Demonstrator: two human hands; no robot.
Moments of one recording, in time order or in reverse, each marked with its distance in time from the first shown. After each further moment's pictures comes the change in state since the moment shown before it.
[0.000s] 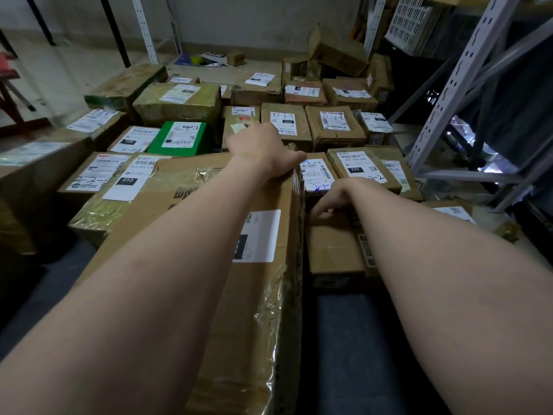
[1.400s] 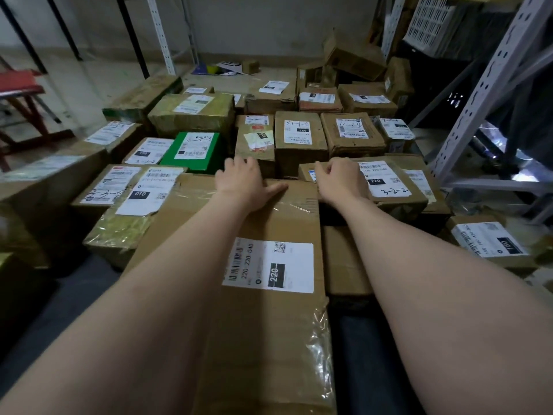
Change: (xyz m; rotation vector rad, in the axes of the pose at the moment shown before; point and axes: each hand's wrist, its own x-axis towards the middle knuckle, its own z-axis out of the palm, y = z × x) left_hand 0.003 -0.058 0.038 0.114 -0.147 -0.052; right_hand 0.032 -0.036 0.007 0.368 0.911 -0.278
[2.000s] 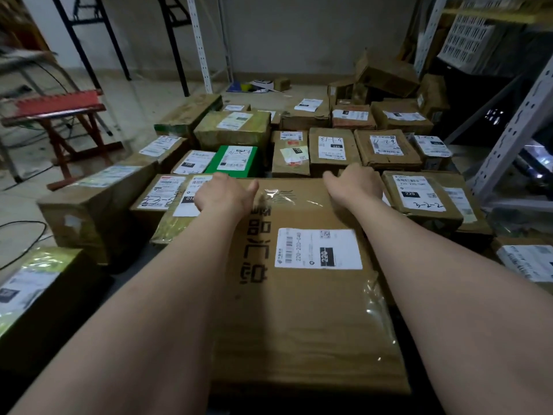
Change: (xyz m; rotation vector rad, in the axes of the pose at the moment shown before) left_hand -0.009 -0.081 -0.020 -0.022 0.027 -0.420; right_hand -0.006 -0.059 0.000 -0.011 -0.061 0.088
